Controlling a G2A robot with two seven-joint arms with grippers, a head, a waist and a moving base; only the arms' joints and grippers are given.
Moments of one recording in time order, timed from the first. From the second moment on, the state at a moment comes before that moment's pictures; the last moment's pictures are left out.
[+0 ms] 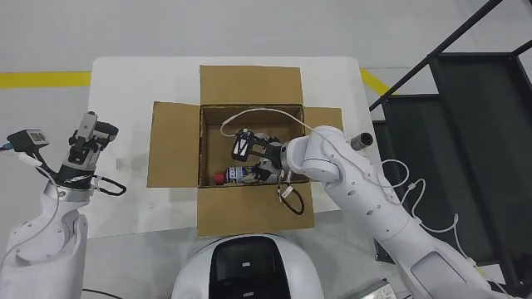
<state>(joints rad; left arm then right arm) 1.58 -1.16 -1.74 -1.72 -0.19 -0.50 -0.41 -1.04 -1.22 0.95 -1.67 -1.02 -0.55 1.00</state>
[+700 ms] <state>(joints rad) 1.58 -1.16 -1.74 -1.72 -0.19 -0.50 -0.41 -0.99 -1.23 0.92 -1.60 -1.00 -0.56 1.02</state>
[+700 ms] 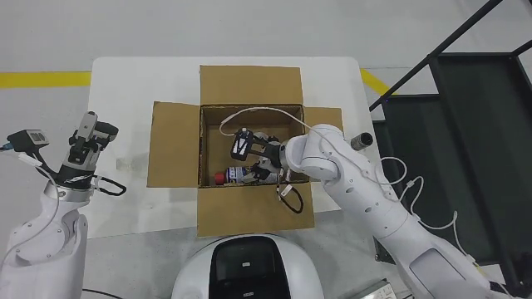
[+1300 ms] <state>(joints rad) 1.58 -1.16 -1.74 -1.72 -0.19 -0.50 -0.41 -0.69 -1.35 0.63 -1.20 -0.89 -0.51 1.15</state>
